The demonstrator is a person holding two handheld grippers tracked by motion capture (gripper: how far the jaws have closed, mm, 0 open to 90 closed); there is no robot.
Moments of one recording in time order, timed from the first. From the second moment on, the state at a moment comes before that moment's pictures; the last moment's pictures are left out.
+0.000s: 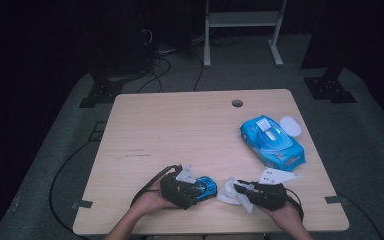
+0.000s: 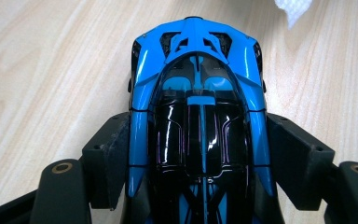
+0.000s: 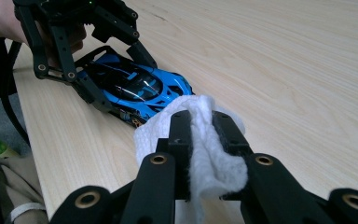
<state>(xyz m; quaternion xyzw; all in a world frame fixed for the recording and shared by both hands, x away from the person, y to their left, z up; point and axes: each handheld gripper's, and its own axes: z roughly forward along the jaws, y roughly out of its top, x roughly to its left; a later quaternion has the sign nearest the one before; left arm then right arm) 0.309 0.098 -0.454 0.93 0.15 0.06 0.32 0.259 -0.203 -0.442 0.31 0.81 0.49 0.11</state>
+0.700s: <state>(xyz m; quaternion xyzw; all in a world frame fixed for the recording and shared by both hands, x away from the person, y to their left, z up) 0.400 0.065 -0.437 0.94 0.18 0.12 0.28 0.285 -0.250 -0.448 0.37 0.78 0.48 0.14</state>
